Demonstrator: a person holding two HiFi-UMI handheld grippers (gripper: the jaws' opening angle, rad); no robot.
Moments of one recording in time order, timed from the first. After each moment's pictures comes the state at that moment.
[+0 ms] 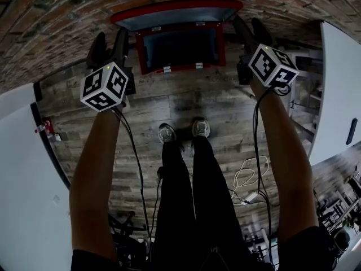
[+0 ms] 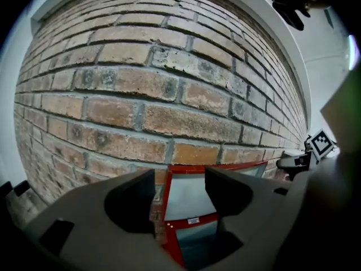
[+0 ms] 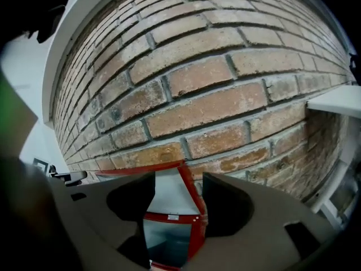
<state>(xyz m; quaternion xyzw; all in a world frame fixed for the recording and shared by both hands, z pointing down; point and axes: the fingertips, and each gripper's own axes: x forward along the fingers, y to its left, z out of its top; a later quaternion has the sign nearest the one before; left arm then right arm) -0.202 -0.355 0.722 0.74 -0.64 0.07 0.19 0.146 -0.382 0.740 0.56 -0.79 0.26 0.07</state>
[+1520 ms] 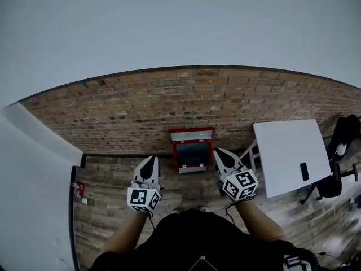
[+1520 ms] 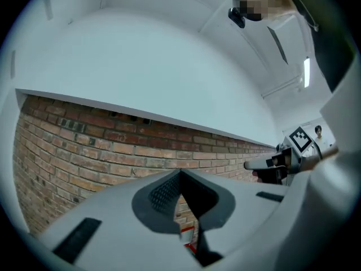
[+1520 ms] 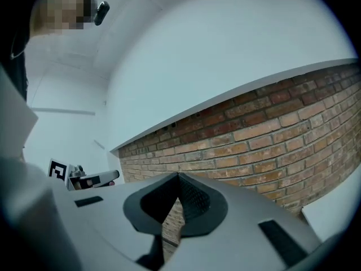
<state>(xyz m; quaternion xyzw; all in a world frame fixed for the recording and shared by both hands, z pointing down) -0.160 -0.022 0.202 0.82 -0.57 -0.04 0.04 0.052 -0.055 0.208 0.43 -0.89 0.12 -0.01</state>
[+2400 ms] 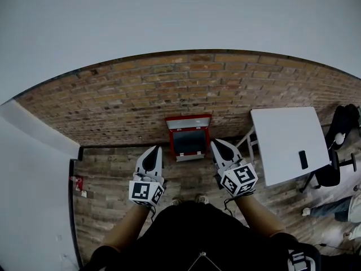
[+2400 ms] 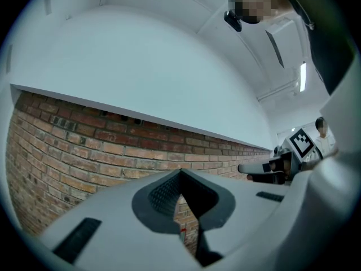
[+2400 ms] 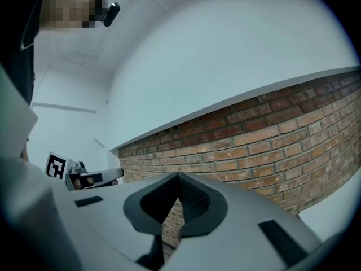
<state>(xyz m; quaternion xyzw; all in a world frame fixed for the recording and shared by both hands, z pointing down) -0.128 -0.015 0.193 0.84 -0.54 -0.05 0.04 0.051 -0.038 0.203 0.44 -0.89 0.10 -0.01</state>
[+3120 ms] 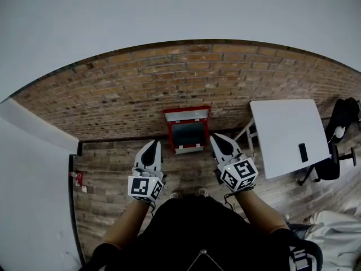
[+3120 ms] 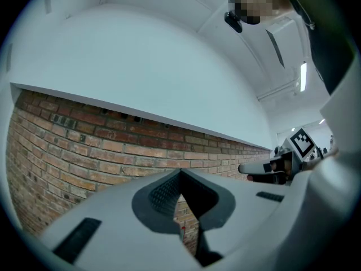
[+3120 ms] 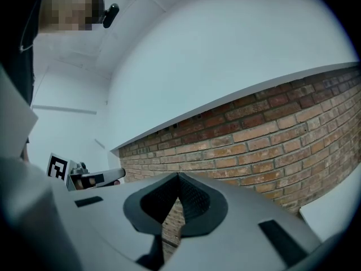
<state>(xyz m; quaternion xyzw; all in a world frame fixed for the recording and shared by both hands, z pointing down) -0.124 -0.014 0.200 0.84 -0.54 -0.04 0.04 0.054 -0.035 0.210 0.44 -0.89 0.11 -0.02</state>
